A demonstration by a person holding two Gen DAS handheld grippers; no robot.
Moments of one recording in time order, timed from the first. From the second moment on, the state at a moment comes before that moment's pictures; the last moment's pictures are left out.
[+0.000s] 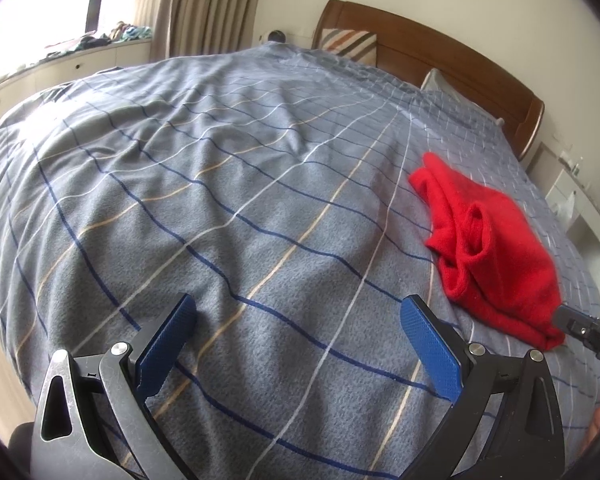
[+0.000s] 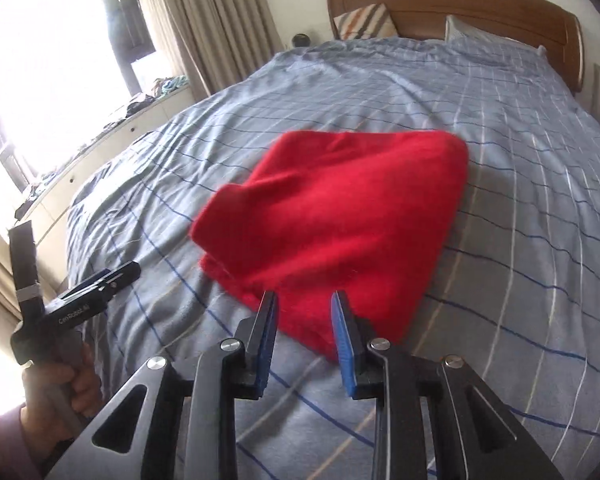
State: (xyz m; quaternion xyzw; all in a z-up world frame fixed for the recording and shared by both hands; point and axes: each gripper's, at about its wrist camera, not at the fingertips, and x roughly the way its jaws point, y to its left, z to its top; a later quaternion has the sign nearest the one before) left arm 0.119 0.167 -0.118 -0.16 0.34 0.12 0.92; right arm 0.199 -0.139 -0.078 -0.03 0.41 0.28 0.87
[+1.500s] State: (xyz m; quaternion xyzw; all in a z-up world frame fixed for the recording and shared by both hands) left arm 0.117 0.108 -0.143 -0.04 0.35 0.11 0.93; right arm 0.061 -0.204 -0.144 -0.03 0.33 0.14 0.93
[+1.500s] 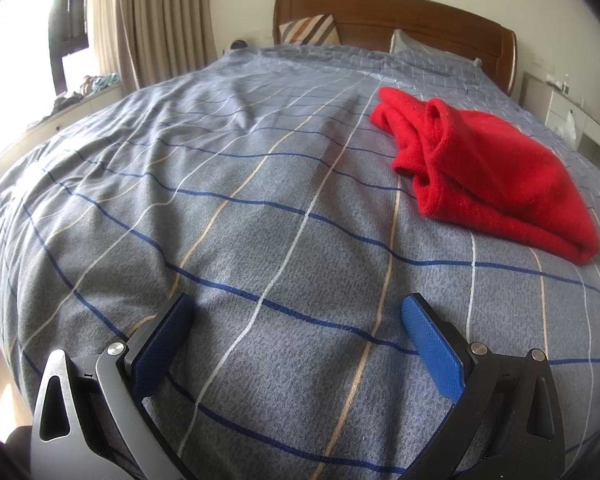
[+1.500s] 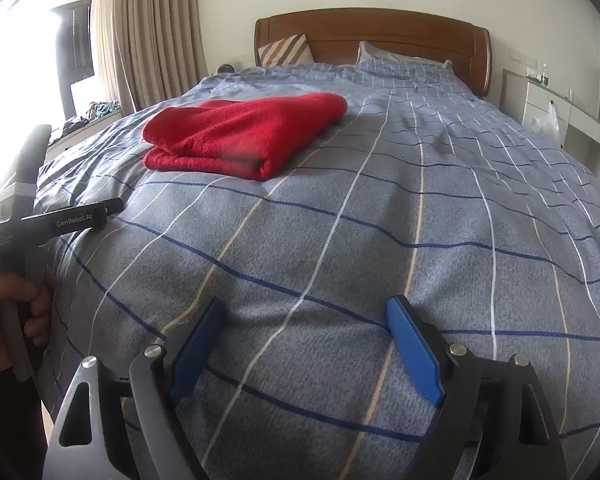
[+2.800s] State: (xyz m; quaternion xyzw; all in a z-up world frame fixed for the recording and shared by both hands) left arm 0.312 0.084 -0.114 -0.08 0.51 -0.15 0.84; right arm 0.344 -0.195 -0.137 0.35 0.47 0.24 0.77
